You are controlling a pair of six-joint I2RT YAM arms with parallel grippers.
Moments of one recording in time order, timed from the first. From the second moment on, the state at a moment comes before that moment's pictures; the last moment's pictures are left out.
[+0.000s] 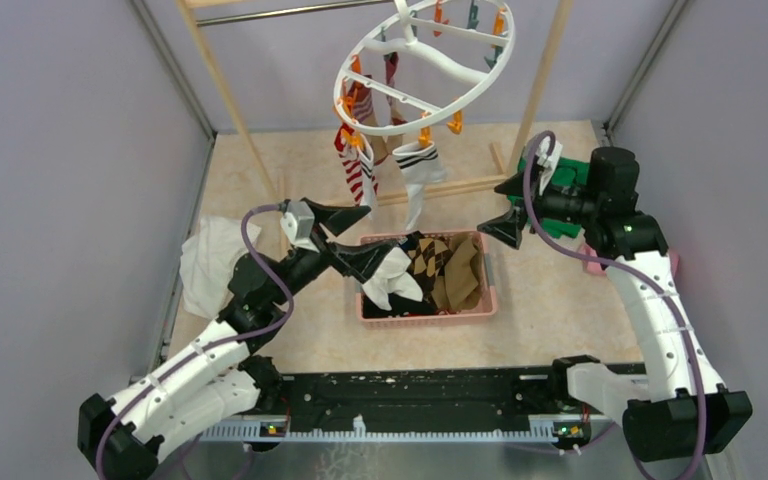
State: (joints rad) left arm -0.70 0.79 0.60 0.56 0.26 -0.31; right arm 0.11 1.06 1.17 -0.51 -1.00 -0.32
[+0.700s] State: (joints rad) left arm -0.70 0.46 0.03 0.59 0.14 -0.57; right arm 0.07 0.99 0.79 -0.43 -0.94 -0.41
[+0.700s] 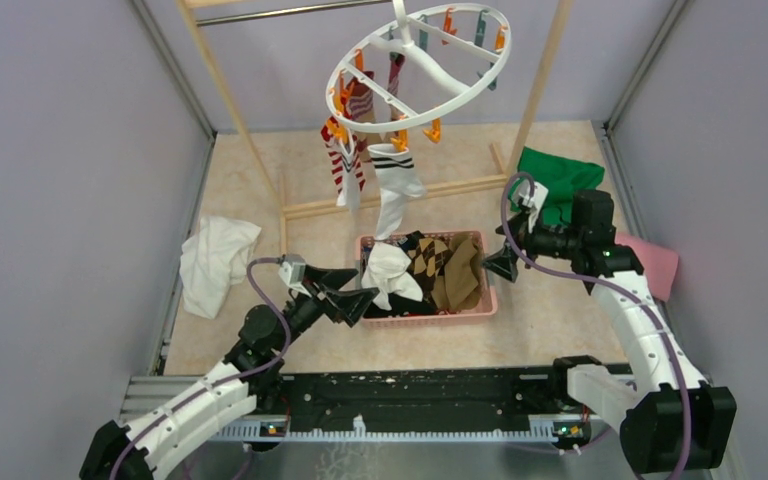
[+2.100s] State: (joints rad) left arm -0.62 0.44 0.67 -0.11 0.18 -0.41; right arm 0.07 0.99 1.26 -0.46 -0.53 0.02
